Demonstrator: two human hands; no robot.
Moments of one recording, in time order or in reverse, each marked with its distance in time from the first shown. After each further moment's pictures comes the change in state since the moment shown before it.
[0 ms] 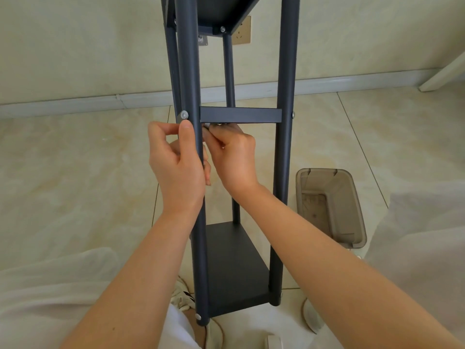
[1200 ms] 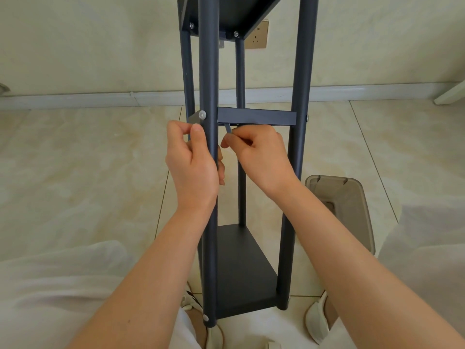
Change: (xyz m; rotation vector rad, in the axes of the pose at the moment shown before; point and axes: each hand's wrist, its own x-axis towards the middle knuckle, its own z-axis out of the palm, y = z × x) left_hand 0.004 -0.007 -0.003 0.007 0.025 -0.022; right_hand 0.015 -0.022 -0.043 0.055 -0.420 0.332
